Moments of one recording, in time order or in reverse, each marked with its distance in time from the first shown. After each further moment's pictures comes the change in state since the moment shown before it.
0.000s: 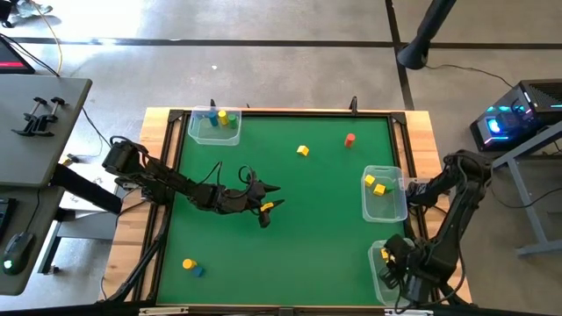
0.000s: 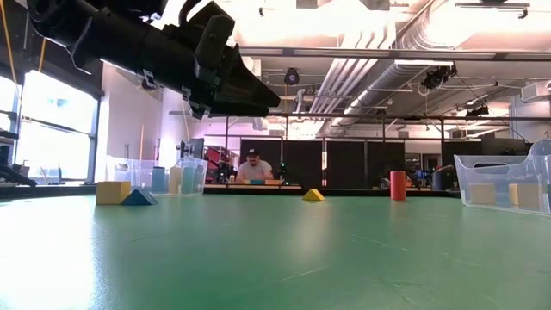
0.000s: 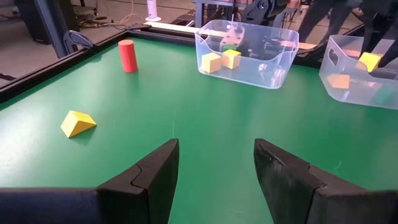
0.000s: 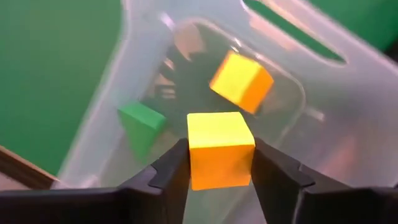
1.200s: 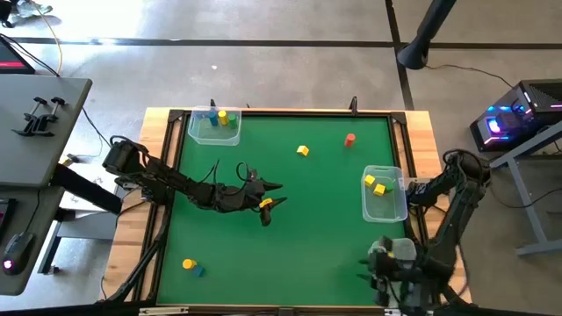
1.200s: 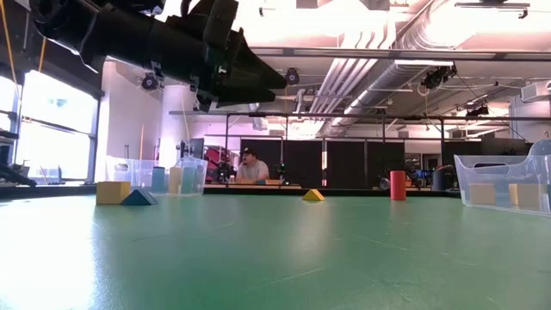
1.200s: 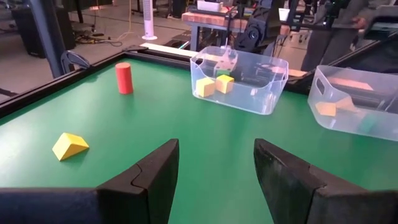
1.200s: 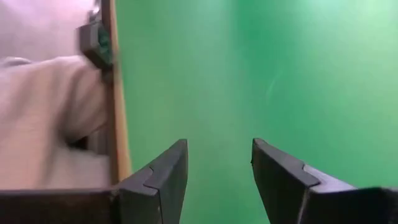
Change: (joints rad) left arm 0.013 0.000 0.000 0.104 0.016 0.018; right arm -0.075 0.019 0.116 0.246 0.634 -0.856
